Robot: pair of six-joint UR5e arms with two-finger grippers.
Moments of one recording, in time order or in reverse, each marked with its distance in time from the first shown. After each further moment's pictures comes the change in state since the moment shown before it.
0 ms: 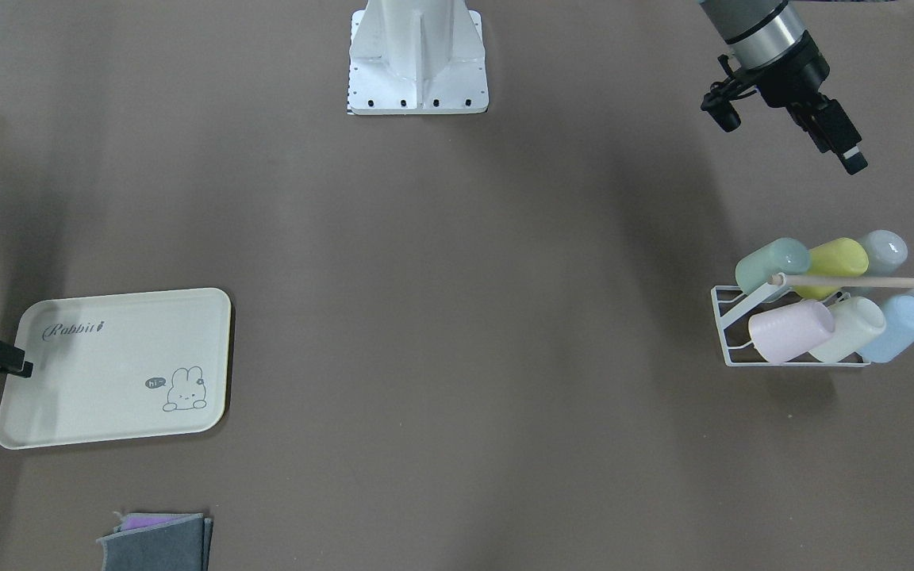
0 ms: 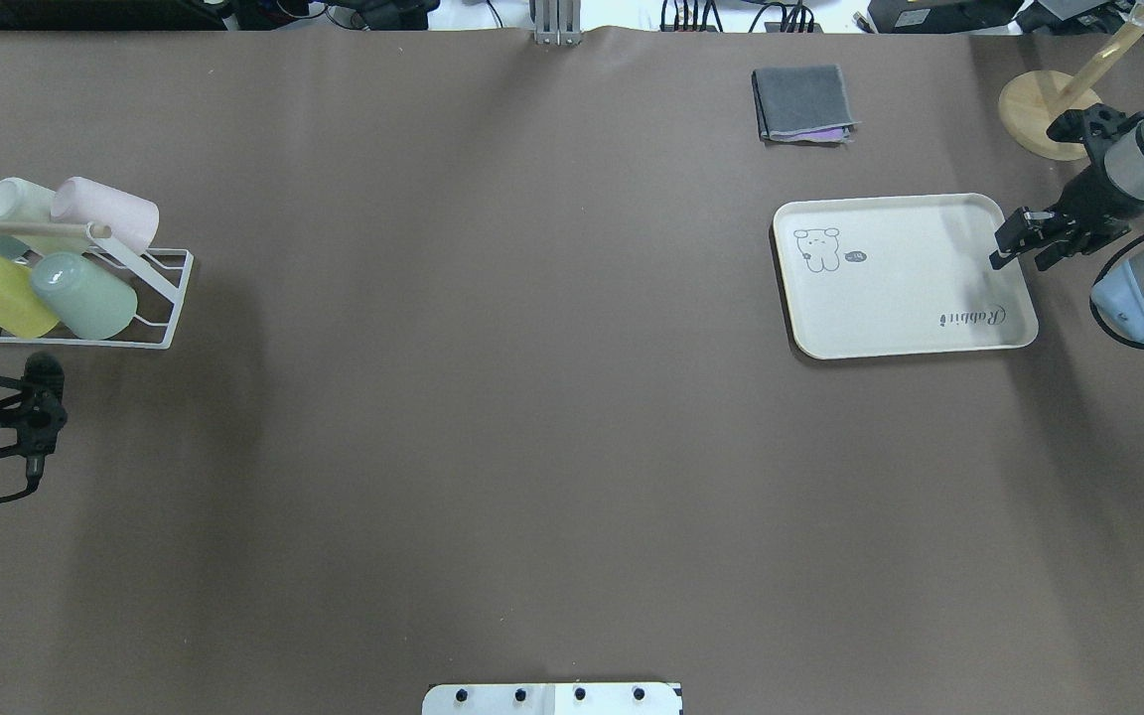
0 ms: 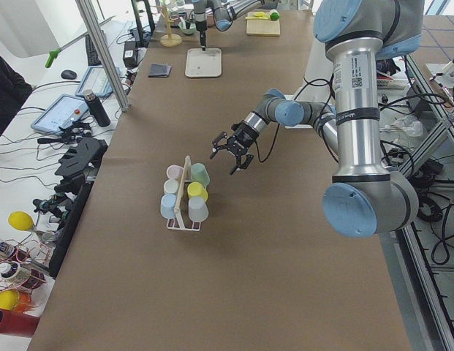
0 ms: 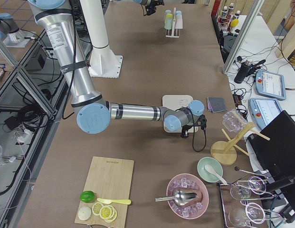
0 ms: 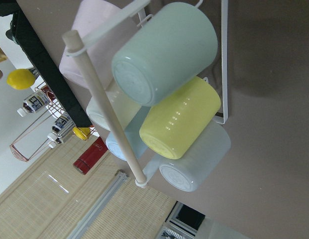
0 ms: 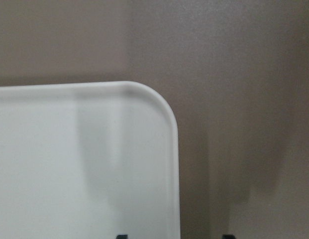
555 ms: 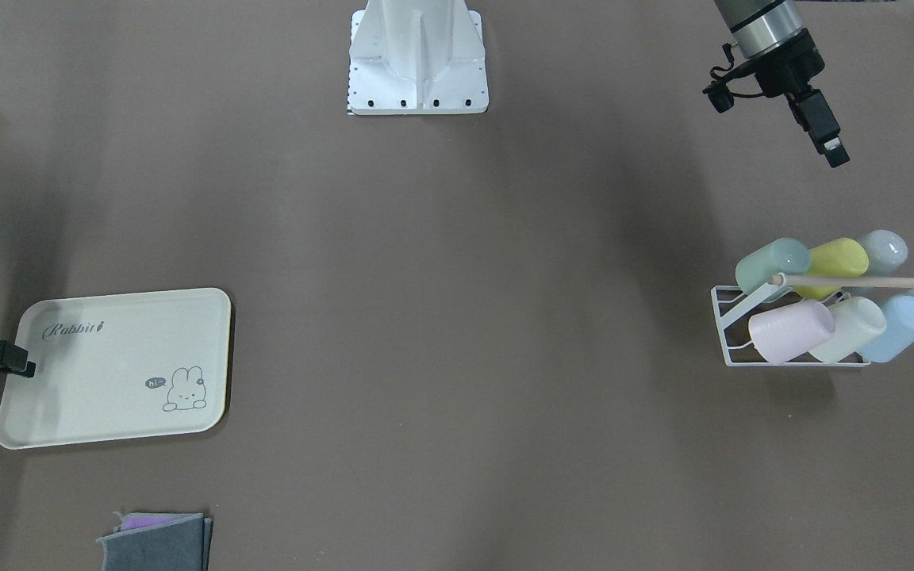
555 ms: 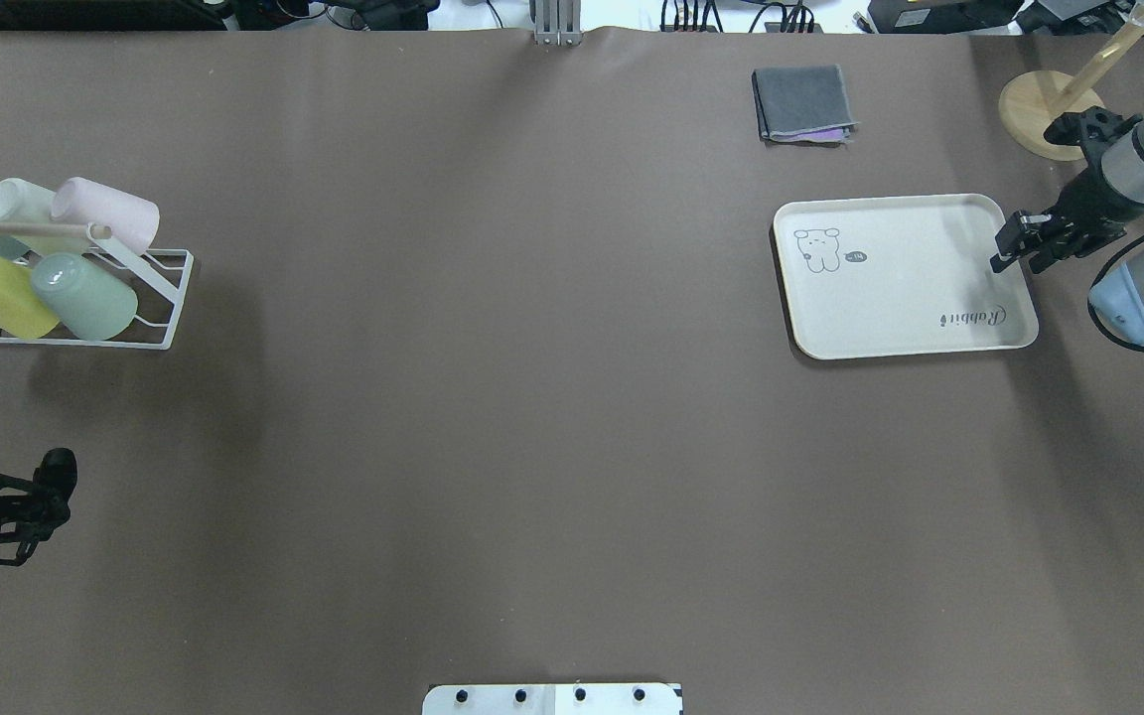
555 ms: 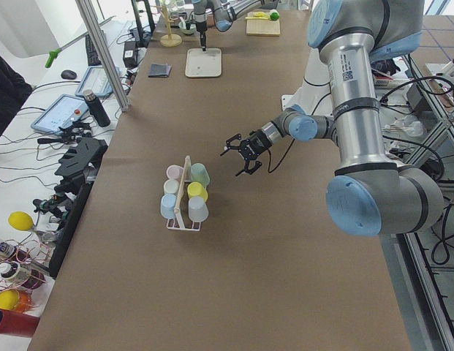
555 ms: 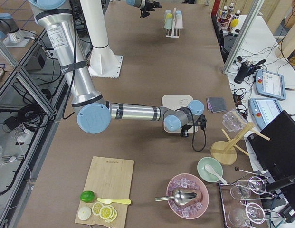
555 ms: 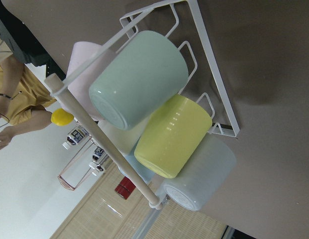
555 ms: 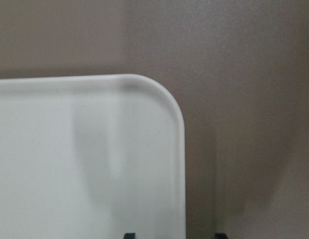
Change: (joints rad) left arm 0.225 0.132 0.003 -0.081 0.251 0.005; right arm -0.003 0.001 -0.004 0.000 -0.001 0.000
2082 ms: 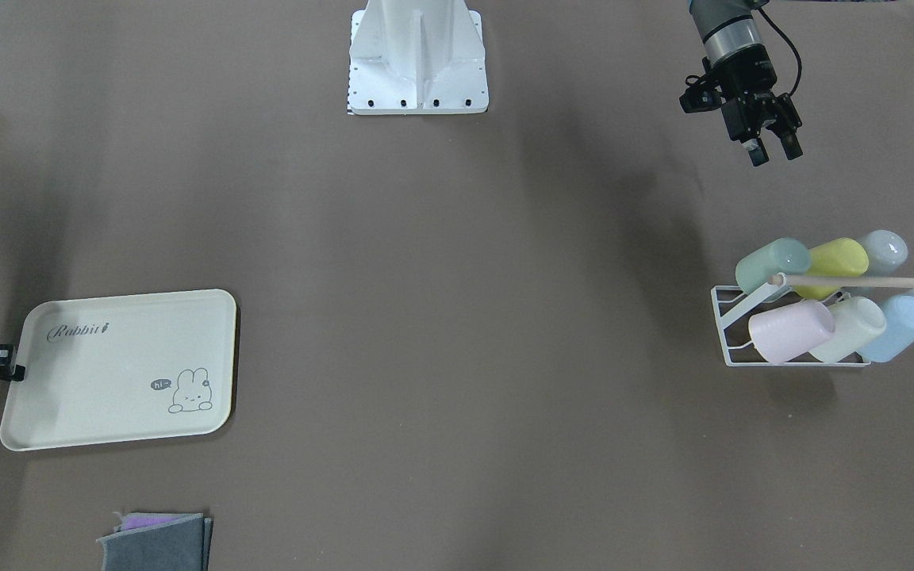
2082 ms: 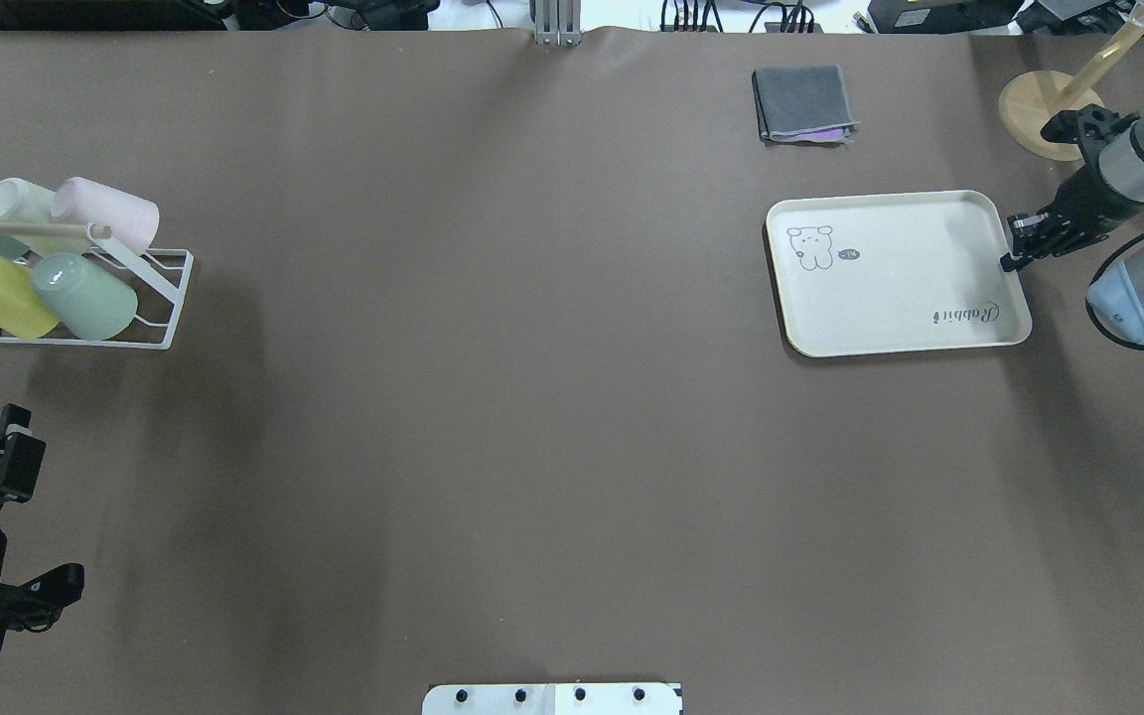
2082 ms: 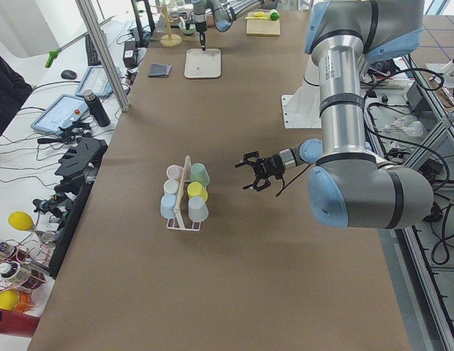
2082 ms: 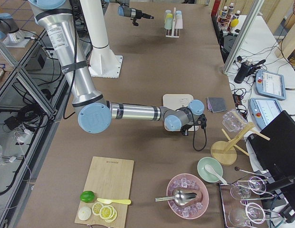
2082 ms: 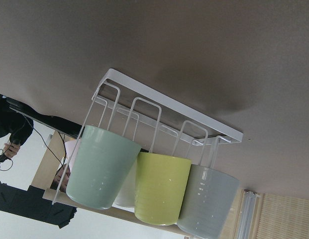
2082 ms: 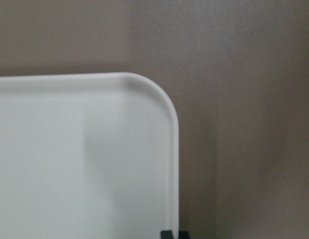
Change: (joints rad) left arm 0.218 0.049 0.179 0.075 0.238 0.003; right arm -0.001 0.010 -0.003 0.019 0.006 0.002
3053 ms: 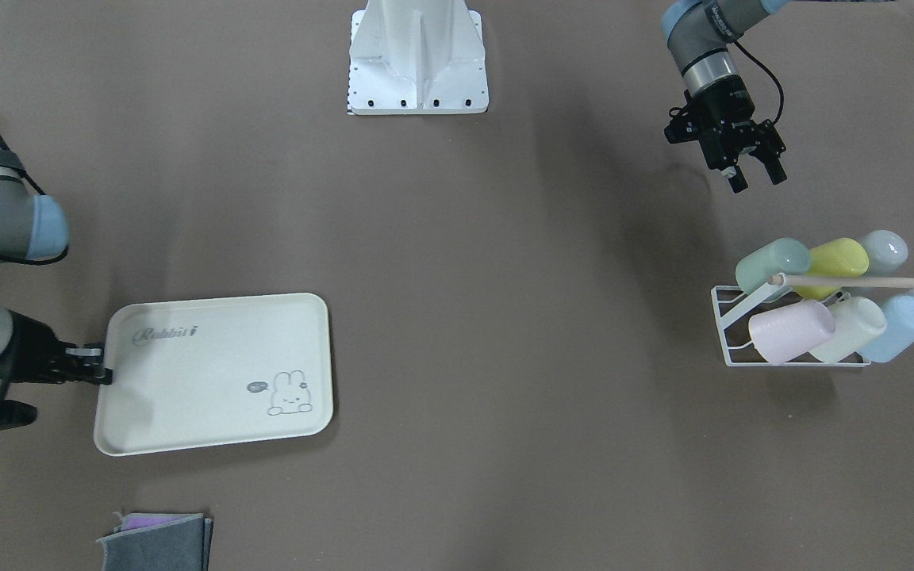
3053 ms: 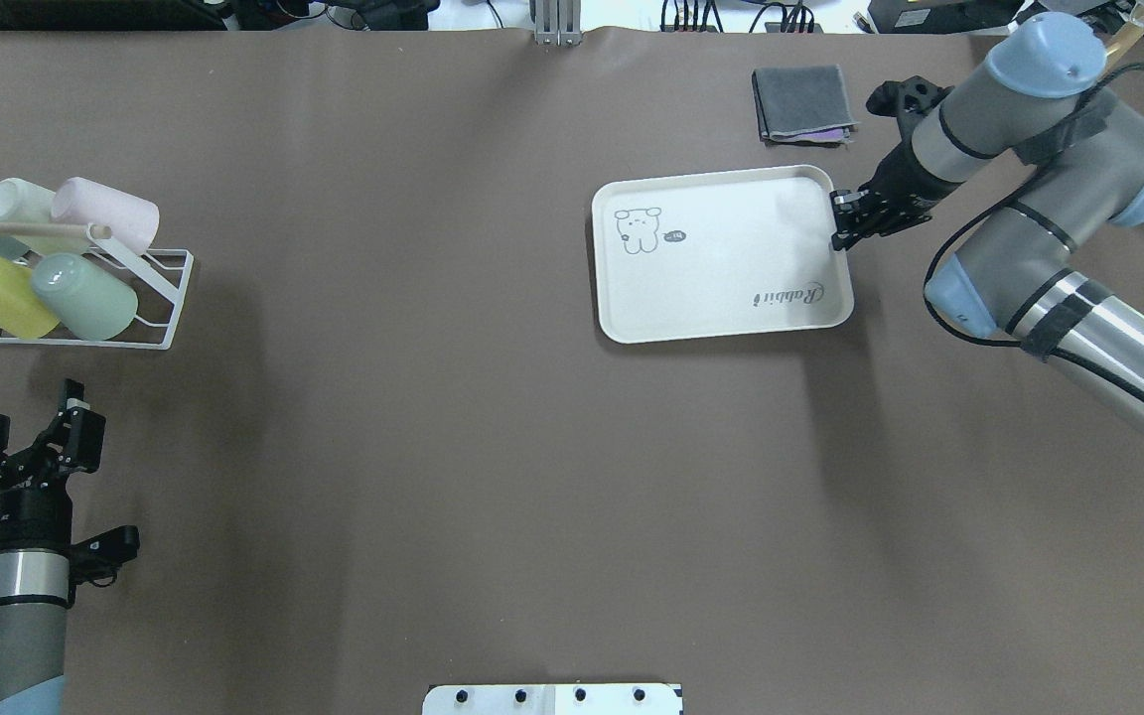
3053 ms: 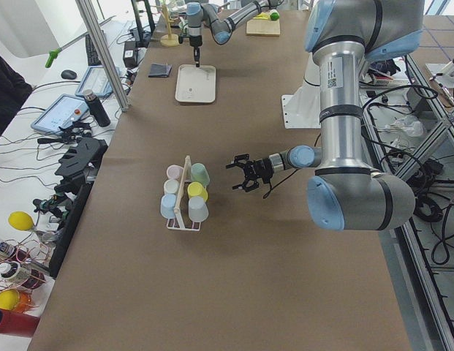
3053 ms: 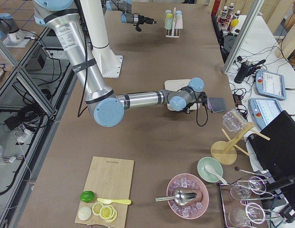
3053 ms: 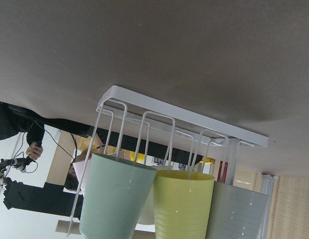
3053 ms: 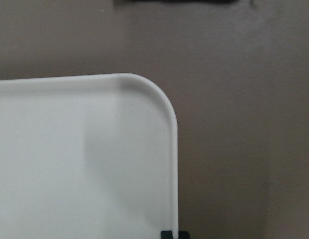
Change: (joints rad) left arm -0.109 -0.184 0.173 0.032 0.075 0.096; right arm -0.210 0.194 0.126 -0.010 -0.093 0.352
